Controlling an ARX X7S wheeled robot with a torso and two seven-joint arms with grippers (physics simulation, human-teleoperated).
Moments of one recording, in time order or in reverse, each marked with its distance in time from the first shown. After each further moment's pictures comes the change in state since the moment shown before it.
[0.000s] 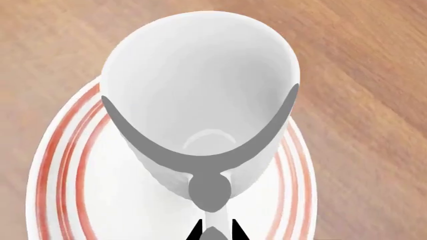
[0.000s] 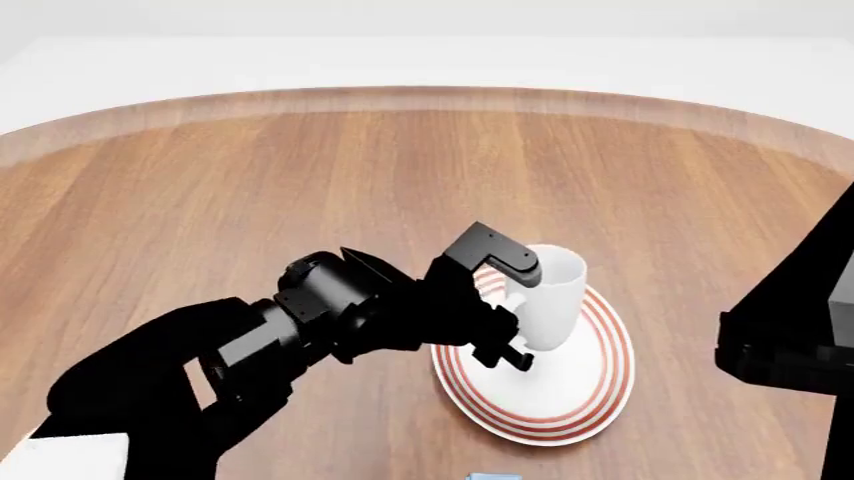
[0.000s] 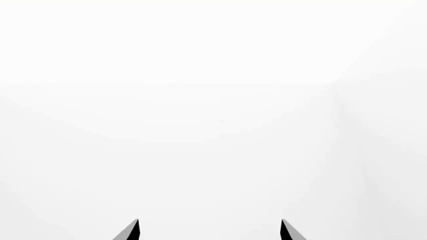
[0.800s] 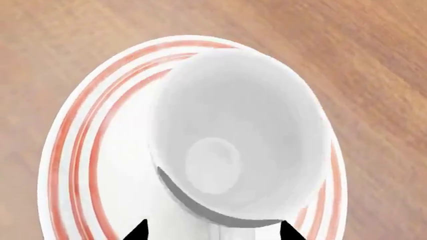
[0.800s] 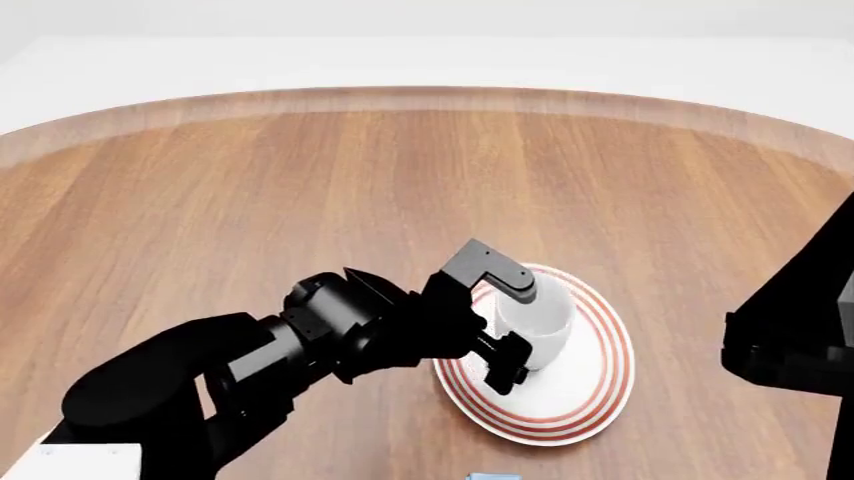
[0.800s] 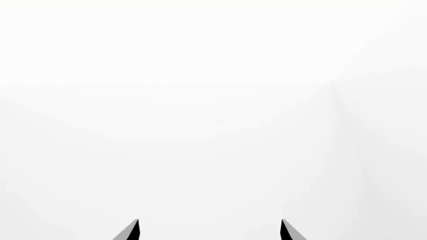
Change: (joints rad) left arm 0.035 0.004 0.076 -0.007 -0.031 0.067 -0.077; right arm -0.006 0.011 0.002 -0.004 0.018 -0.004 0.012
